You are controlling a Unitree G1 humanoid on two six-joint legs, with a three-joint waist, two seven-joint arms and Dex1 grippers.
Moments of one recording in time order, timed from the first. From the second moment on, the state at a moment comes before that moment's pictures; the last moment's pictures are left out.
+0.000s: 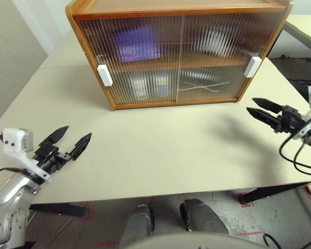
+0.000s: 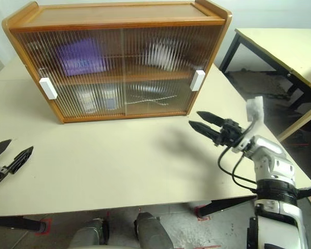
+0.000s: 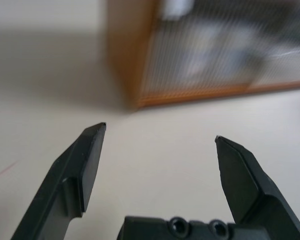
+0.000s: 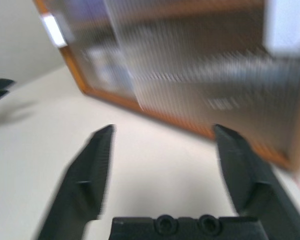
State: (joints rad) left arm 0.32 0.58 0.55 -0.19 -0.51 0.23 -0.59; right arm -0.40 -0.74 -0.30 0.61 0.57 0.19 1.32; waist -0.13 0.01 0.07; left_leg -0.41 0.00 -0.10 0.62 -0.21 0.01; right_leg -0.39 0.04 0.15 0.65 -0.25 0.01
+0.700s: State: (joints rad) left arm 0.10 0.54 0.61 0.09 -0.35 0.12 -0.31; right arm -0.52 -0.77 -0.50 1.13 0.47 -0.32 1.08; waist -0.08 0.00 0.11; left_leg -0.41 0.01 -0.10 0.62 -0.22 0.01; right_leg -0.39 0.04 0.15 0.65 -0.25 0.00
